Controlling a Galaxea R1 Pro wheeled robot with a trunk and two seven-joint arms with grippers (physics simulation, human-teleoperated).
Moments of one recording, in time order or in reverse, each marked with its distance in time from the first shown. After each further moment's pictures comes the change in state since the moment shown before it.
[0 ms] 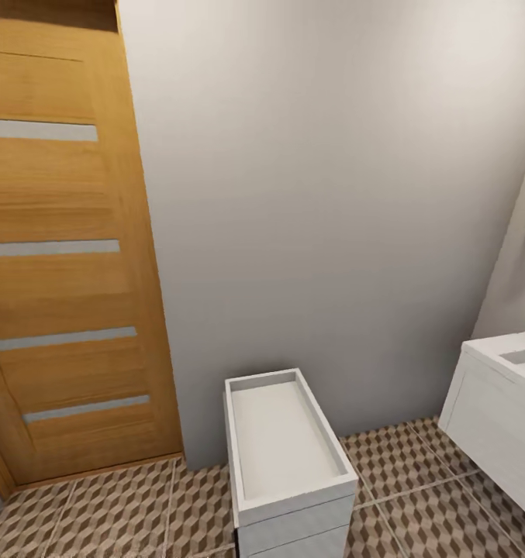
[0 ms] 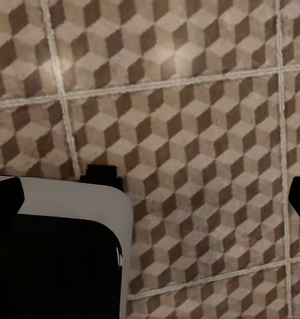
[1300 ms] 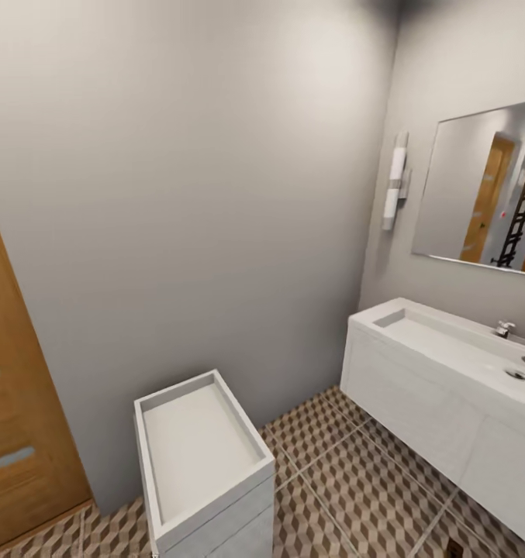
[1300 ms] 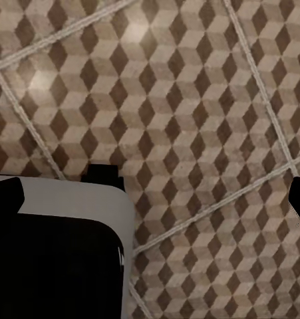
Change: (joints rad) left arm 0.000 0.000 0.000 0.000 0.000 0.000 0.000; right arm 0.000 0.002 0.000 0.001 -0.002 0.000 0.000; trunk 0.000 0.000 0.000
